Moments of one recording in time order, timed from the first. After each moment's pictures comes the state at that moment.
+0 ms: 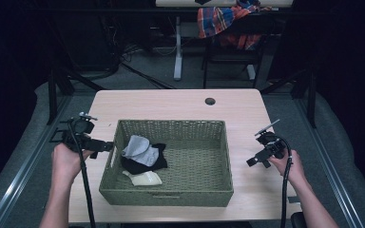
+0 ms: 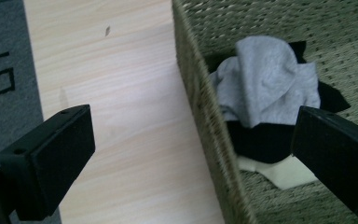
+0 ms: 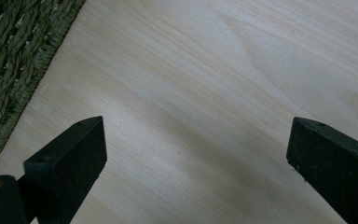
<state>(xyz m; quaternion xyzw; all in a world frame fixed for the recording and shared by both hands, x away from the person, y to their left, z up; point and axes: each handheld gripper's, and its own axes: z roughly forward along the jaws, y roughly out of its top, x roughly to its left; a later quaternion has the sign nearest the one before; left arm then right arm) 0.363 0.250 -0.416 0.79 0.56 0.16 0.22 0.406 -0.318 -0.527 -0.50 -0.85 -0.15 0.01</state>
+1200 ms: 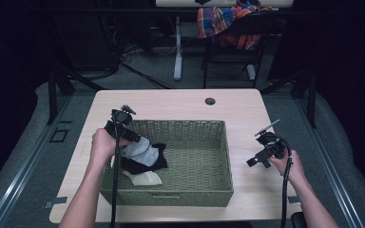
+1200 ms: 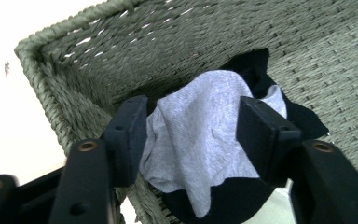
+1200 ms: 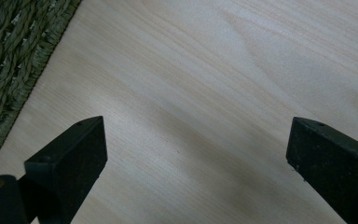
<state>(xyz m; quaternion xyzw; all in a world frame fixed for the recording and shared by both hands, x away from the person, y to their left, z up) 0.431 0.180 -0.456 0.84 0.50 0.09 0.17 0.405 -0.318 -0.531 -0.51 -0.85 -0.16 0.01</state>
